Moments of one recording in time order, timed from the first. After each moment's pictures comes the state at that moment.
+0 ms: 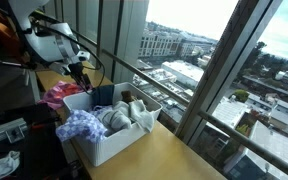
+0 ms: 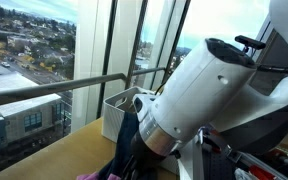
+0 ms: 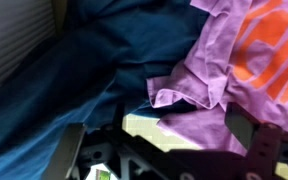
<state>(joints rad) 0.24 0.47 0.29 -2.18 -0.97 2.74 1.06</state>
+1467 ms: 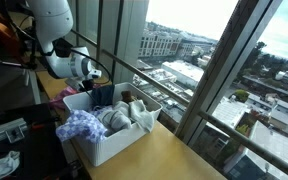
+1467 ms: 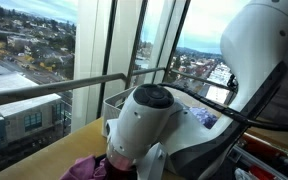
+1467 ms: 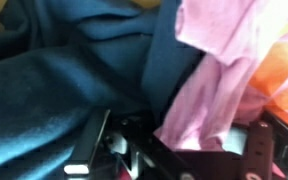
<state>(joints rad) 0.42 0.78 0.06 -1.92 -0.68 2.80 0.81</state>
